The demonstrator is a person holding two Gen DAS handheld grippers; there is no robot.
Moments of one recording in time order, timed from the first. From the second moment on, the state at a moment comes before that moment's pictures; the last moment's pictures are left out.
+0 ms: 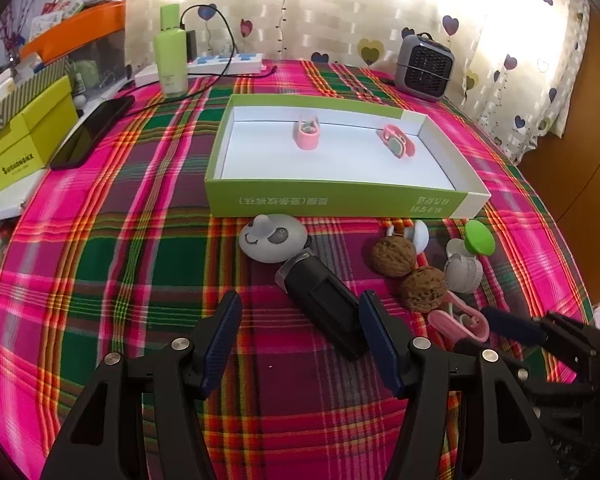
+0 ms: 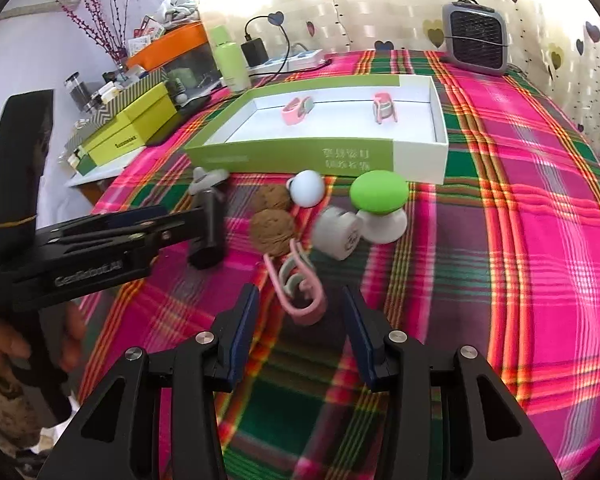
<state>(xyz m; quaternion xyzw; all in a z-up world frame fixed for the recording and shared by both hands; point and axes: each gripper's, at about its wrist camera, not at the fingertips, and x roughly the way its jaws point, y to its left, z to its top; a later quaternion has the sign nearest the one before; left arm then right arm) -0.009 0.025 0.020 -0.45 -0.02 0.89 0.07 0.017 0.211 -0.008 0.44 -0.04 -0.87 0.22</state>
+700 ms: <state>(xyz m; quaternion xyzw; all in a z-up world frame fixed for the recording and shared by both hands) -0.006 0.020 0.020 -0.45 -0.02 0.89 0.06 0.017 0.192 -0.008 0.43 0.04 -0.88 0.19</state>
